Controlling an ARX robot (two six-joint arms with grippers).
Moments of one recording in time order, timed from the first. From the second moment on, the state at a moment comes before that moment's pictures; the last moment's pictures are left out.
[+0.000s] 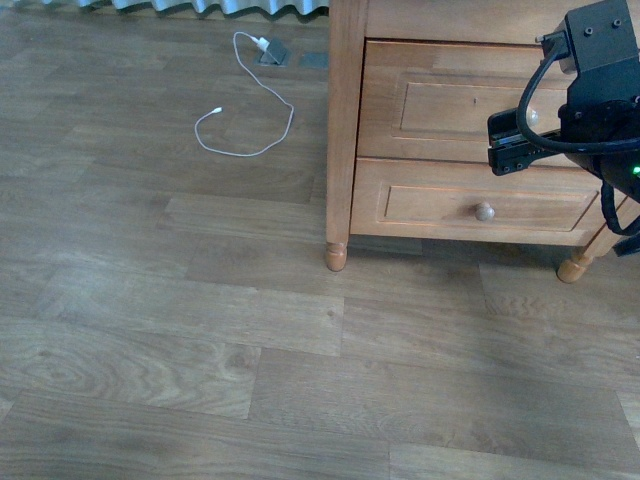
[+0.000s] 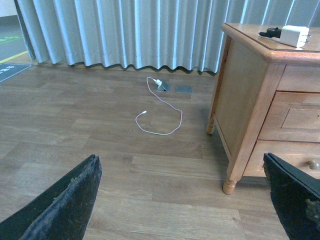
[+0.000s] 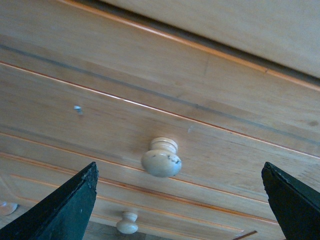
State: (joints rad) left arm 0.00 0.00 0.01 -0.01 0.00 0.00; right arm 0.07 2.33 1.05 1.04 0.06 -0.27
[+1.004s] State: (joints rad) left arm 0.00 0.00 0.01 -0.01 0.00 0.00; right arm 0.10 2.45 1.18 1.02 0.11 -0.21
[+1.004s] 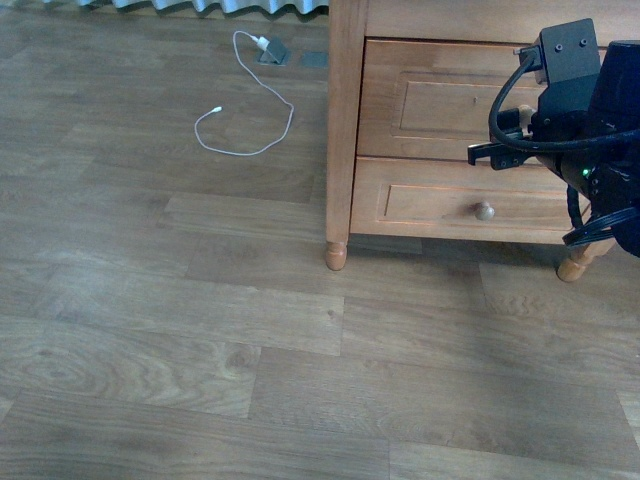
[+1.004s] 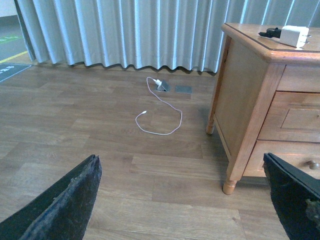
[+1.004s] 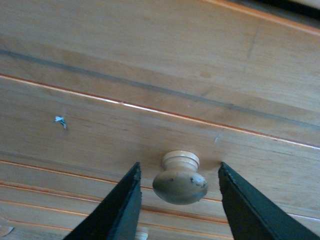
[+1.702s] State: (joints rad) left arm 0.00 0.00 0.01 -0.01 0.00 0.00; right arm 0.09 2.34 1.02 1.01 0.05 -0.13
